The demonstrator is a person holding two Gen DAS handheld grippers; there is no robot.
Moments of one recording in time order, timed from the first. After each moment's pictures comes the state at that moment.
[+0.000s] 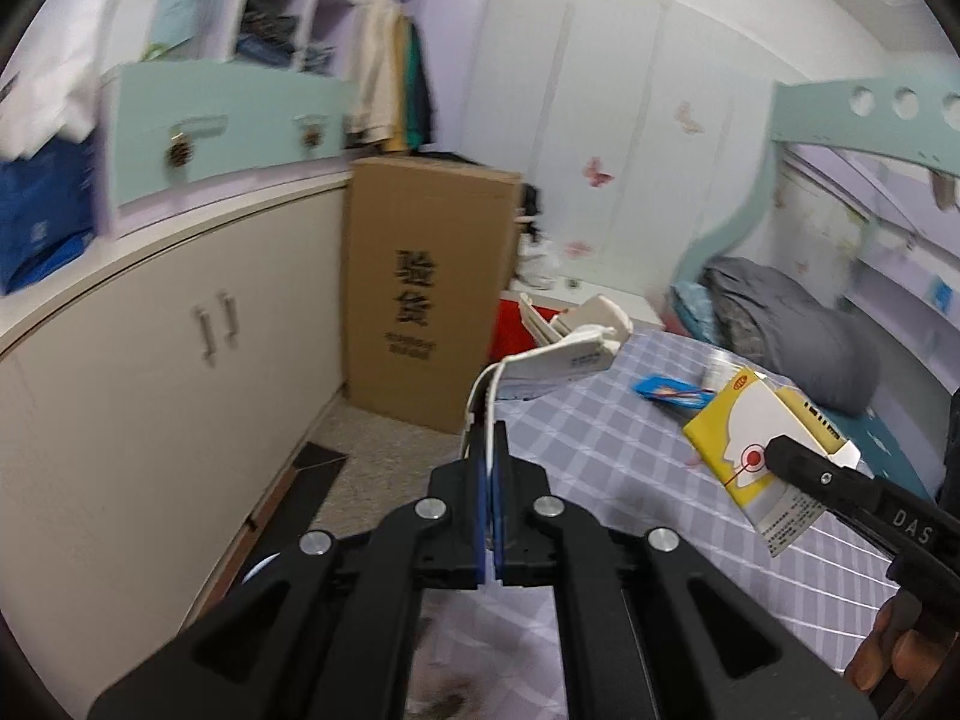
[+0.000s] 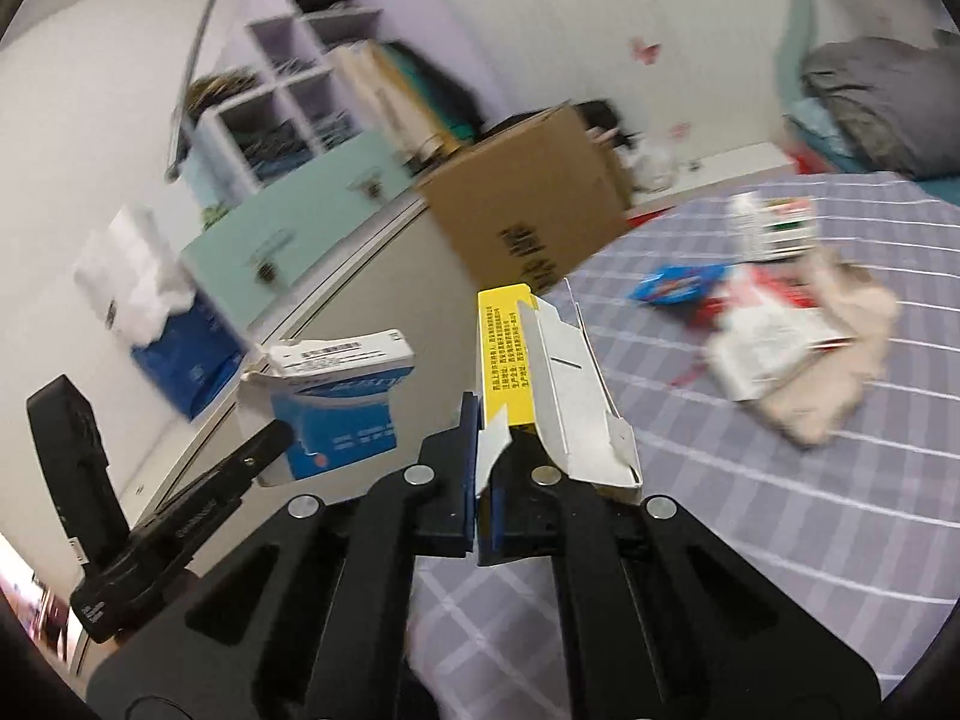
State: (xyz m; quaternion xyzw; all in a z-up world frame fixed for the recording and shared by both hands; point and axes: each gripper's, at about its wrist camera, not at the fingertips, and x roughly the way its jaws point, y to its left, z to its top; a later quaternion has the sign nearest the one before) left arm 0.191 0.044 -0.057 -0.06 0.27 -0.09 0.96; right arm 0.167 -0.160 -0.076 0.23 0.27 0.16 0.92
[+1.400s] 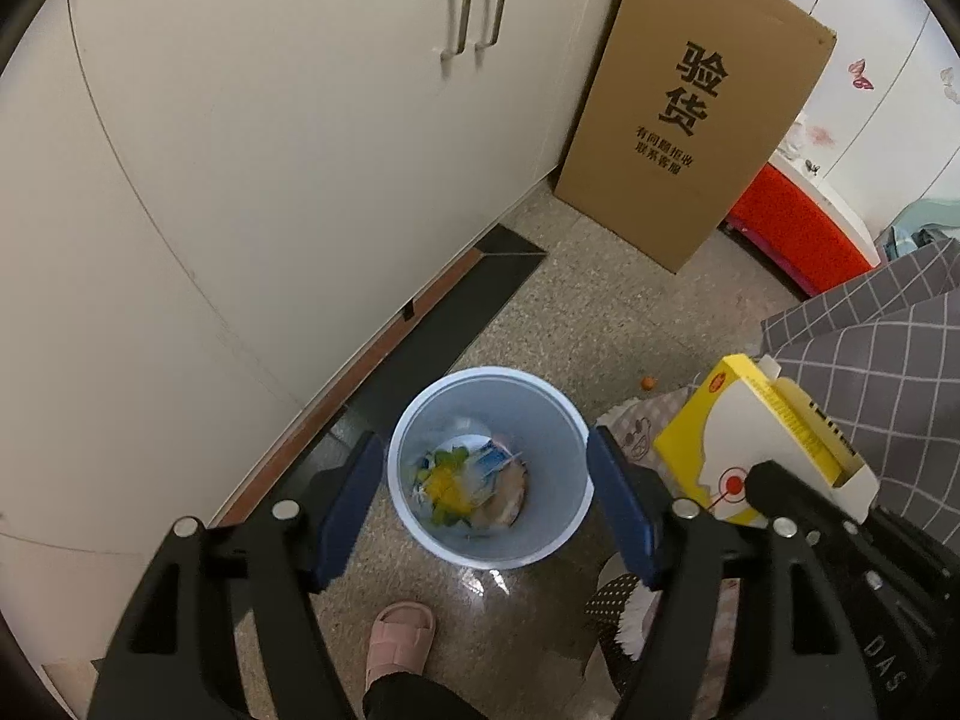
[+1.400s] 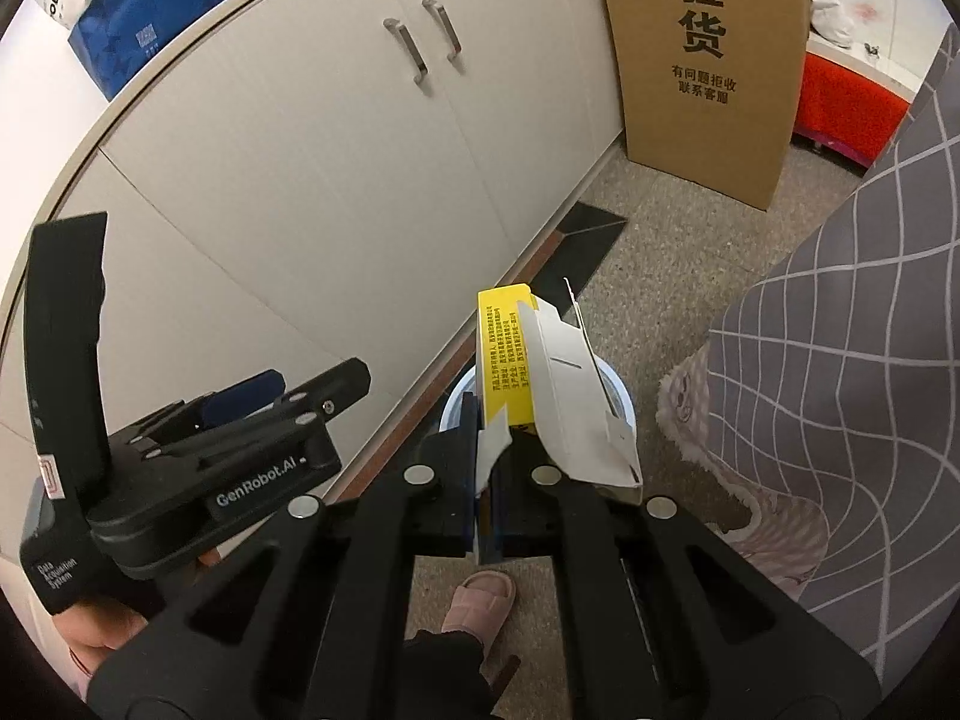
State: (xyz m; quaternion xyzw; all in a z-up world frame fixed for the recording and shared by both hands) left arm 0.283 0.261 -0.282 -0.13 0.51 0.09 0.85; right arm 0.295 0.103 -0.265 0.06 0.50 0.24 0.83
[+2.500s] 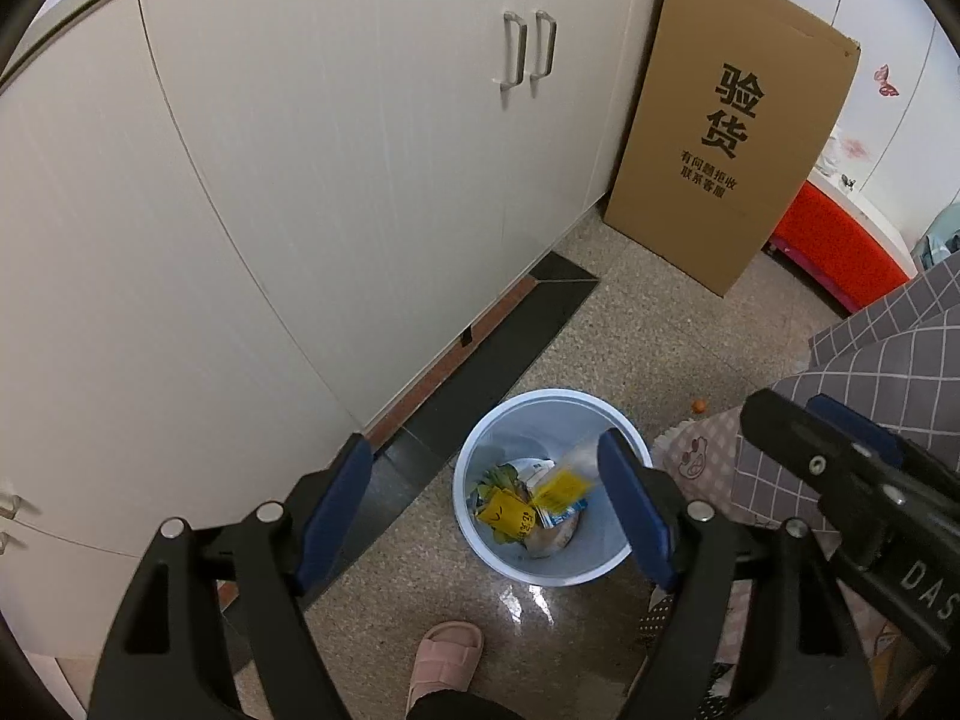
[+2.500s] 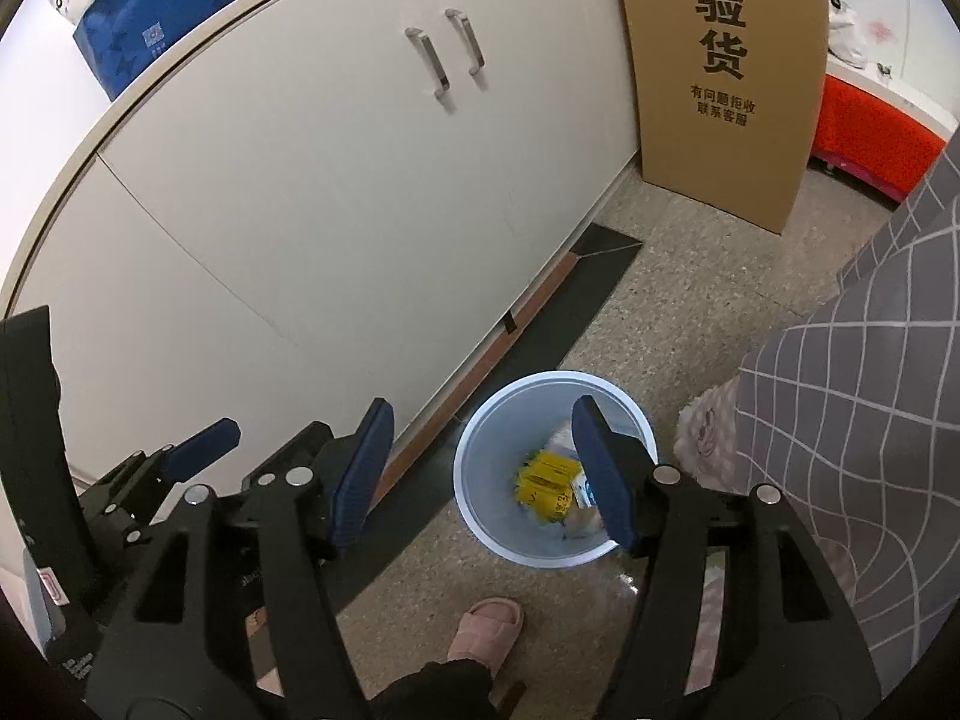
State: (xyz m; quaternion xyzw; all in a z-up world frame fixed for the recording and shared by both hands) left arm 0.269 0.281 -0.273 -0.10 0.48 0.15 0.86; right arm 0.314 0.127 -0.263 0.05 0.47 0.24 0.85
